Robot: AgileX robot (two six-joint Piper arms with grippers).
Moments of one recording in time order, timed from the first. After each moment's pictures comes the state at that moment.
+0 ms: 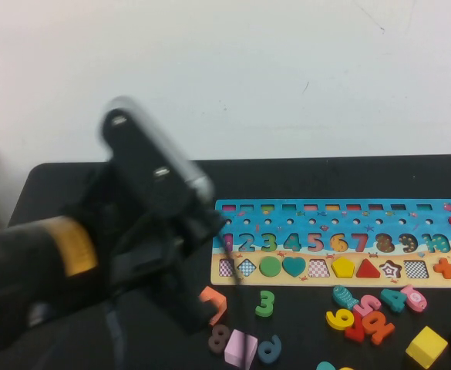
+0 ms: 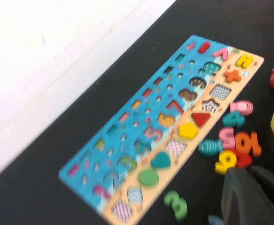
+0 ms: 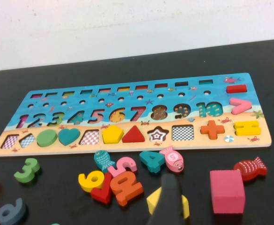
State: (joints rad) right arm -0.06 -0.01 0.02 0.40 0.45 -0.25; left arm -0.75 1.10 -0.88 -0.09 0.33 0.26
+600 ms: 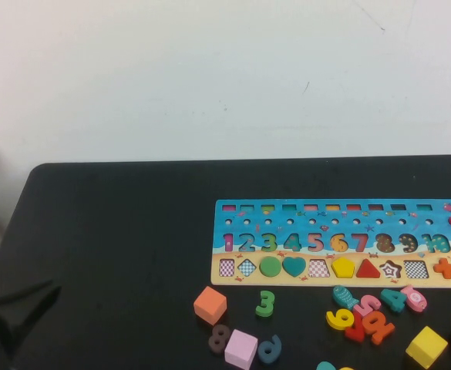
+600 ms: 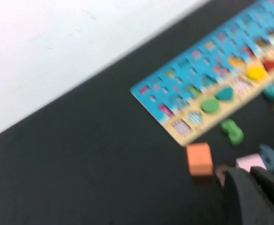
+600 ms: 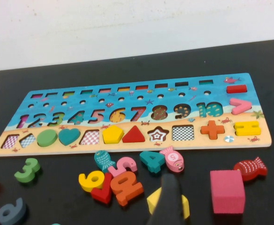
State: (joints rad) right arm -0.06 -0.01 0.02 0.40 0.45 -0.25; left arm -0.63 0.59 -0.62 0.20 0.57 -0.08
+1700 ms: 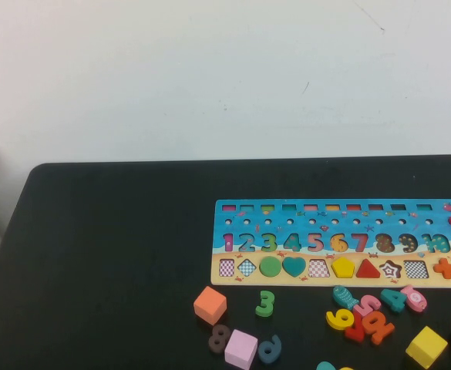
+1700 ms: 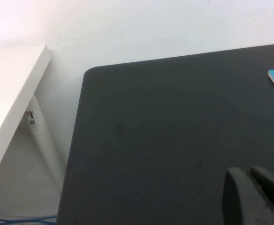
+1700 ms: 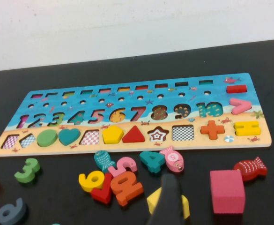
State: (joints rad) right arm -0.06 -0.01 0.02 0.40 0.45 -0.25; left arm -0.05 -0.01 0.02 -0.04 0.34 0.04
